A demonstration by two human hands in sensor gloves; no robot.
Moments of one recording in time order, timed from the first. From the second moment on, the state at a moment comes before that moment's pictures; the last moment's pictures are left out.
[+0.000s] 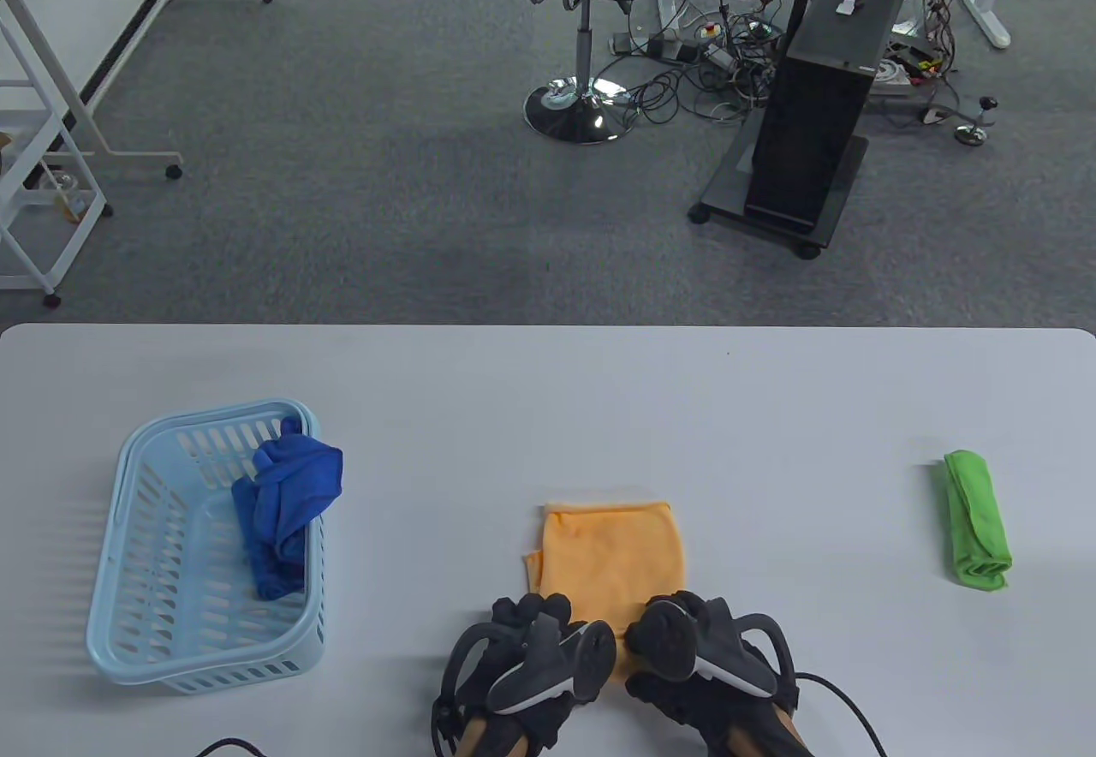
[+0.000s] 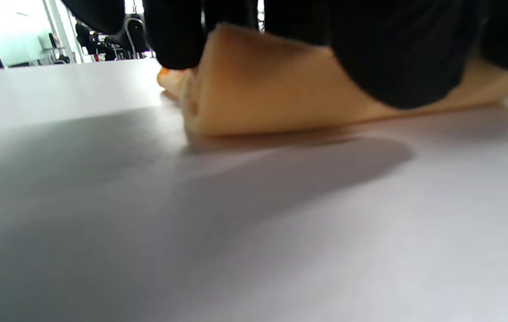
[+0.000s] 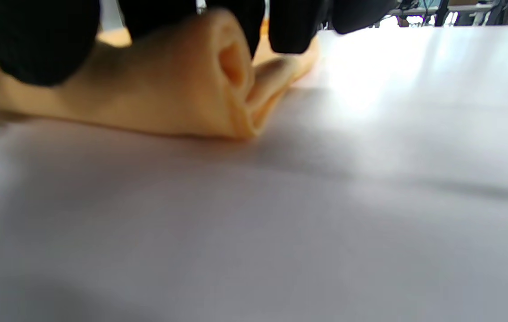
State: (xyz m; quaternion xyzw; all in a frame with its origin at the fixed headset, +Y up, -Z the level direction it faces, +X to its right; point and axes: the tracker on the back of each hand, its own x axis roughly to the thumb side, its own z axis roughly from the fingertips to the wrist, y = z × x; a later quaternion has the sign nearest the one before) left_hand -0.027 -0.766 -0.240 -0.13 -0.17 -0.07 0.97; right_hand 0.129 -0.772 -0.253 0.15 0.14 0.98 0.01
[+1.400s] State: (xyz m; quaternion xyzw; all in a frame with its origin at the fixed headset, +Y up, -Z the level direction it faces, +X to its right) left_hand -0.021 -0.768 -0.234 -0.13 -0.17 -0.07 0.97; right_hand 0.136 -0.765 -0.249 0.15 0.12 0.98 0.05
